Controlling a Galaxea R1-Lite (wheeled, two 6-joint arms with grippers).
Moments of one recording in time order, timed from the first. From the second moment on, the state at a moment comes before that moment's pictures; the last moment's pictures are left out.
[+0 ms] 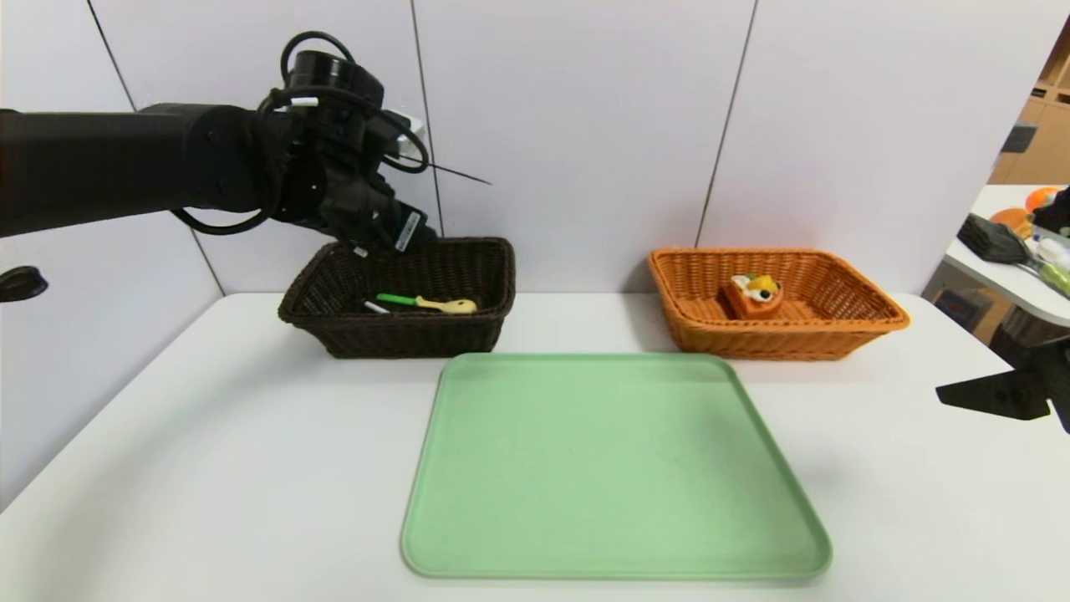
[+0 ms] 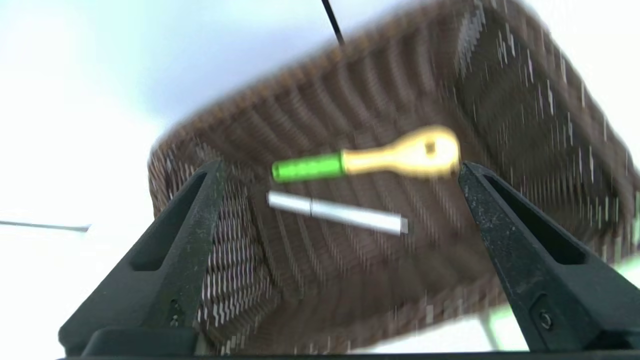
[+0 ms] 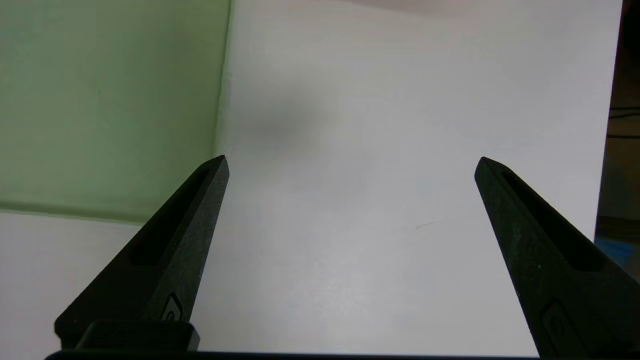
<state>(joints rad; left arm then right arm) -0.36 1.98 -1.84 0.34 0.21 0.24 0.18 1.28 -1.21 0.74 -0.17 -0.09</state>
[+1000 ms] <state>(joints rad) -0.32 1.42 -1.26 0.49 0.34 0.02 0.15 1.38 -1.33 0.87 -0.18 -0.10</state>
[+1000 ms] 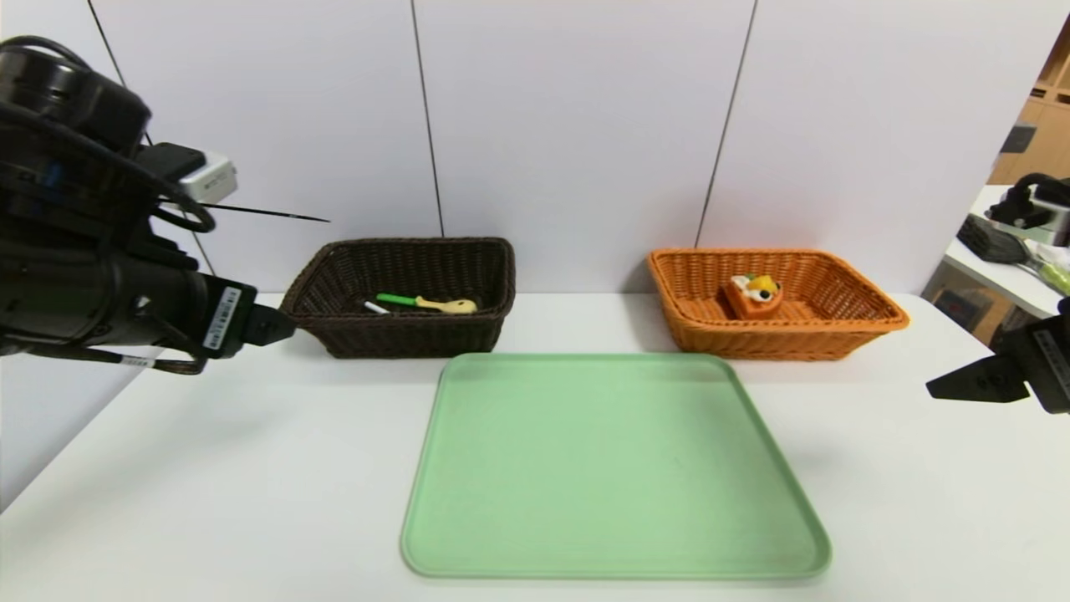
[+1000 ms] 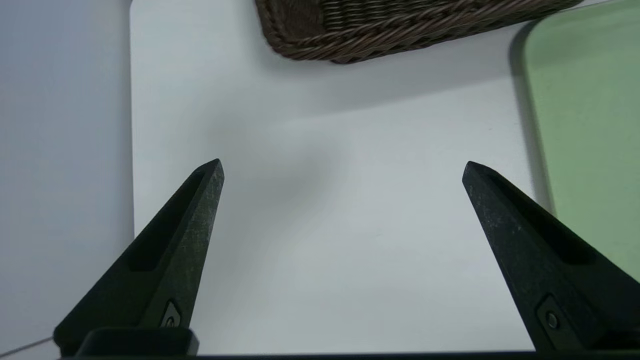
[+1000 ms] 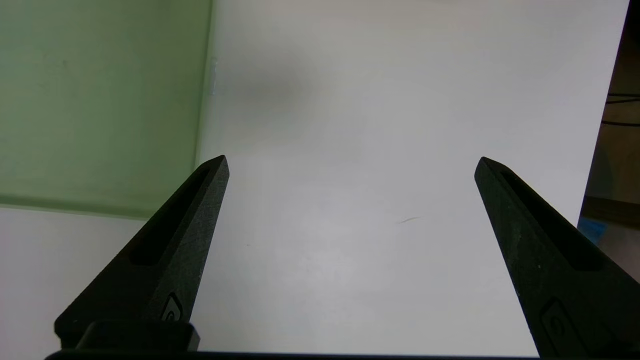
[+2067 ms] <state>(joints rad) -0.08 0.89 -0.70 0.15 0.46 -0.01 0.02 0.82 -0.99 0.85 -0.17 -0.04</state>
